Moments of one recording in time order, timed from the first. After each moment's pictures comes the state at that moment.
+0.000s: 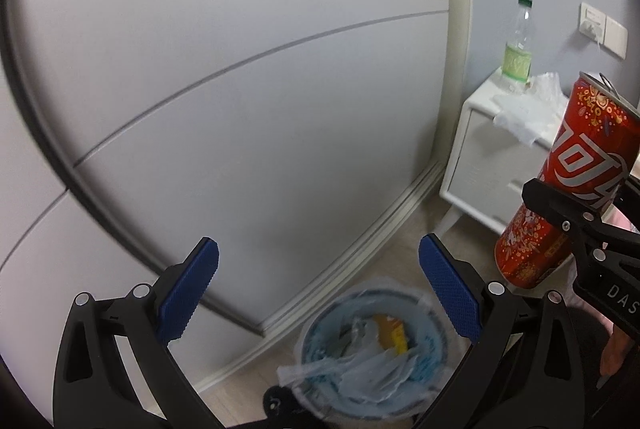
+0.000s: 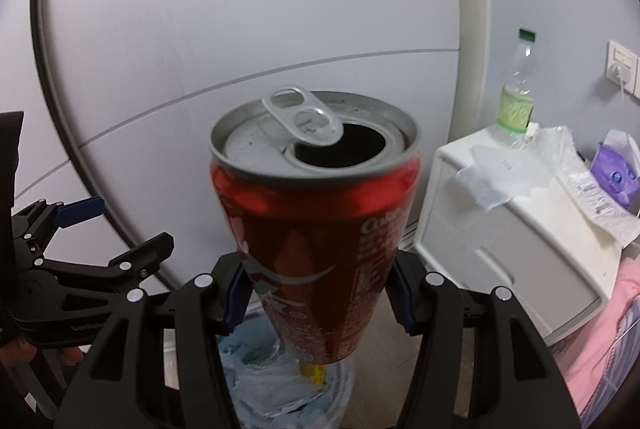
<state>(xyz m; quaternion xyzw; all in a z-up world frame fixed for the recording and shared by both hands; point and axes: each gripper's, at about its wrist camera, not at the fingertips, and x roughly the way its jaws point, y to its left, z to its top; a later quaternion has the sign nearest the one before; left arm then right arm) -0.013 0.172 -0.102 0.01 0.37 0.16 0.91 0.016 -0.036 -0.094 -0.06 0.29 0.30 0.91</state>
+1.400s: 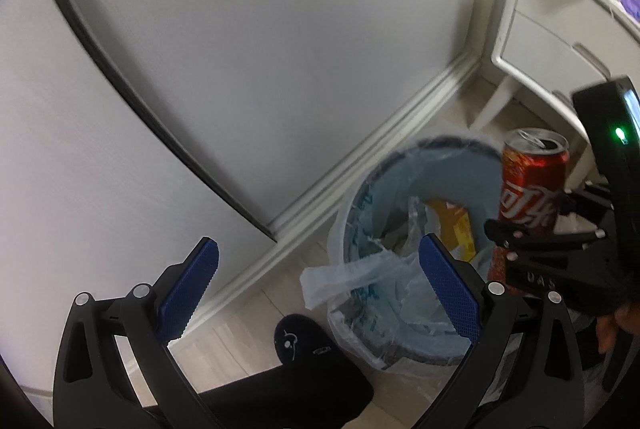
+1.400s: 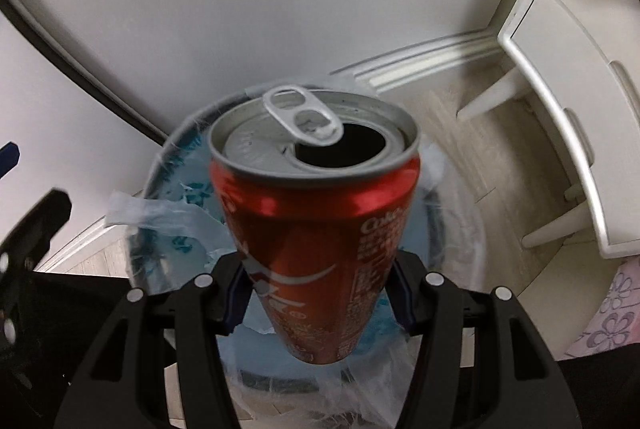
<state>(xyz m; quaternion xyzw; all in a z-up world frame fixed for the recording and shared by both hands) -0.055 0.231 -0.307 0.00 0.50 0.17 0.85 0.043 0.061 -0.349 -0.16 0.56 0.27 0.77</state>
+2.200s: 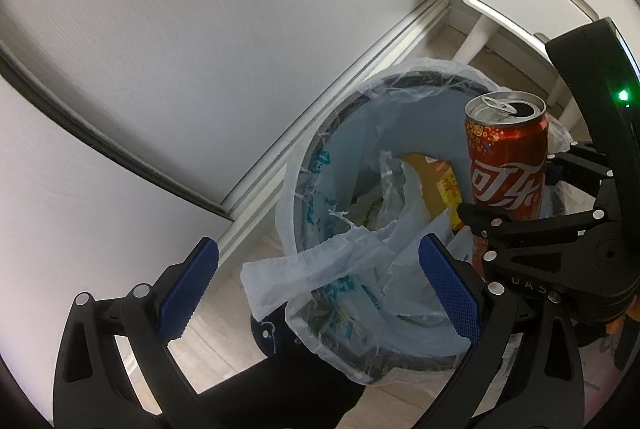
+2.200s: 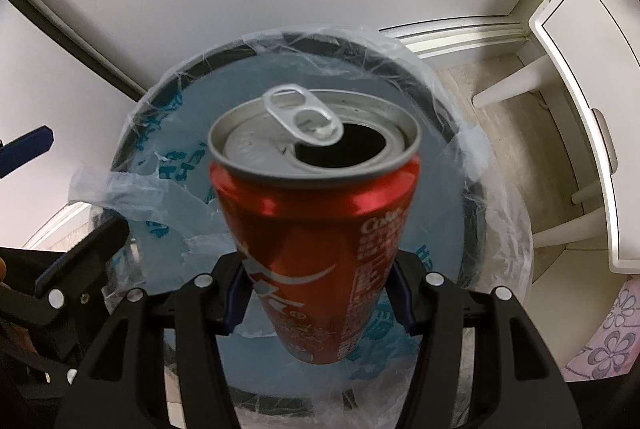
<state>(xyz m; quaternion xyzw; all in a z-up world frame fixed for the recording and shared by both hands) -0.030 0.222 -0.367 0.00 0.56 0.10 0.82 0.047 0.083 -0.392 -0.20 0.58 0.27 0.74</state>
